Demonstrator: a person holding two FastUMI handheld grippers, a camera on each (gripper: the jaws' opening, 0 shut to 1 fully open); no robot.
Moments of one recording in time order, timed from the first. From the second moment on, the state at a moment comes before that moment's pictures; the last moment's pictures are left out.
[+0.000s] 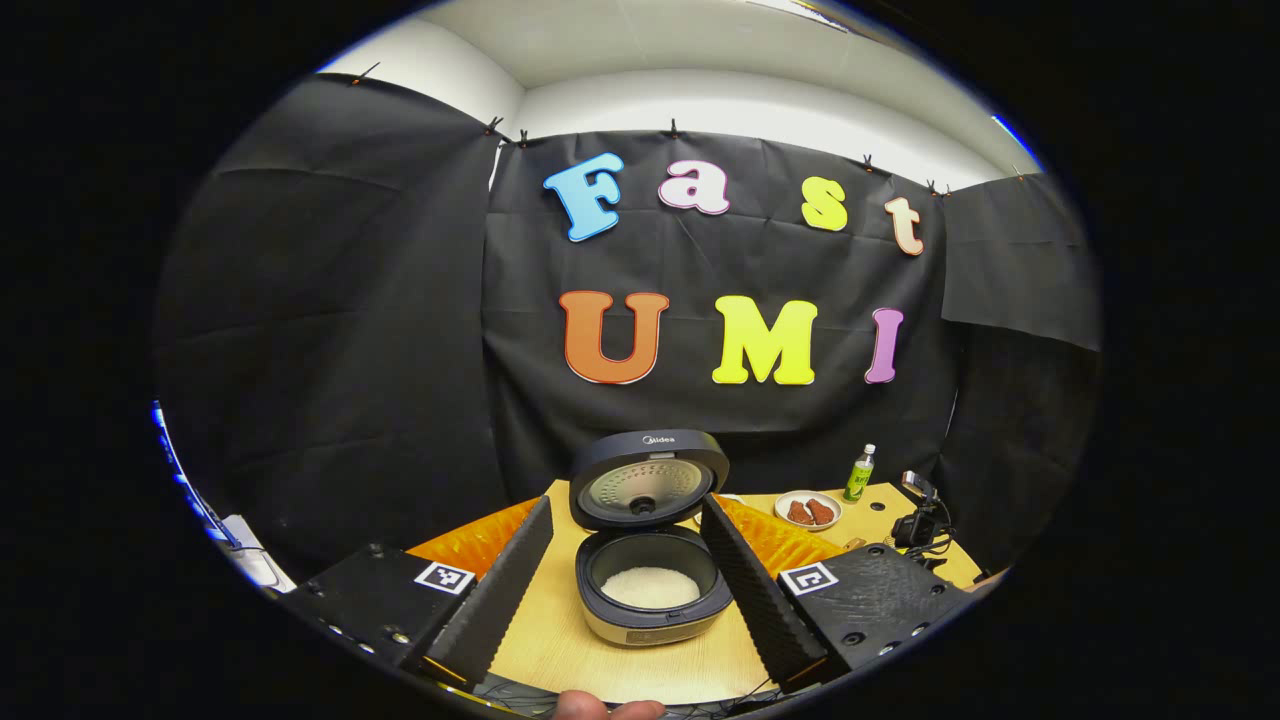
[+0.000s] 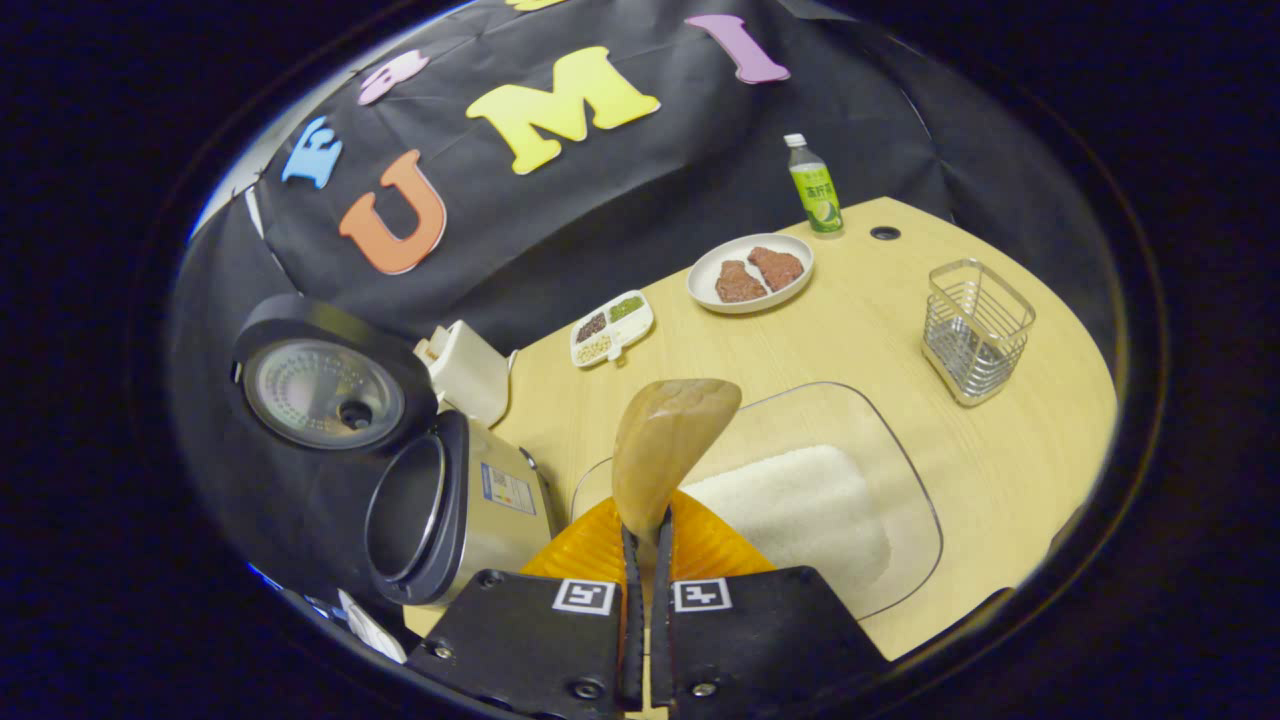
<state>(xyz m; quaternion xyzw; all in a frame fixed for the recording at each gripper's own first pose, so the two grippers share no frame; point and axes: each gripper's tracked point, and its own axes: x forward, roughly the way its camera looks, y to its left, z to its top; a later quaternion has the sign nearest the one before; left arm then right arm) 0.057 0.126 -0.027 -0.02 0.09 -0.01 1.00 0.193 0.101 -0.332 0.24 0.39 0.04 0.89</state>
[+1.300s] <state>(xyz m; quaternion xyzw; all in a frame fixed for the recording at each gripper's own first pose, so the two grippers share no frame) 0.040 0.131 -0.042 0.01 0.06 -0.01 1.00 0.212 0.138 -0.124 0.42 0.26 0.10 0.87</state>
